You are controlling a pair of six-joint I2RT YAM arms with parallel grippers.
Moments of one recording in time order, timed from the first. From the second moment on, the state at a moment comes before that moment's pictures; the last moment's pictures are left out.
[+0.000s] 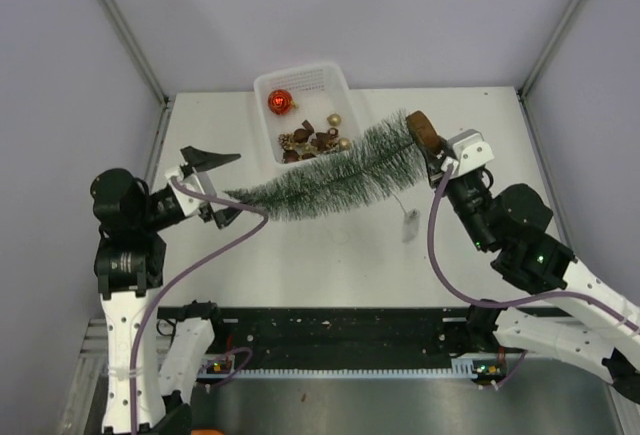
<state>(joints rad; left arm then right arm) 0.08 0.75 1.15 -0.47 1.17 0.55 0.95 0.72 0.95 -0.03 0.55 -0.41</state>
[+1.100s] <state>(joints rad) 0.08 0.51 0.91 -0.33 1.13 0.39 0.95 0.75 1.26 -0.06 0.53 -0.13</state>
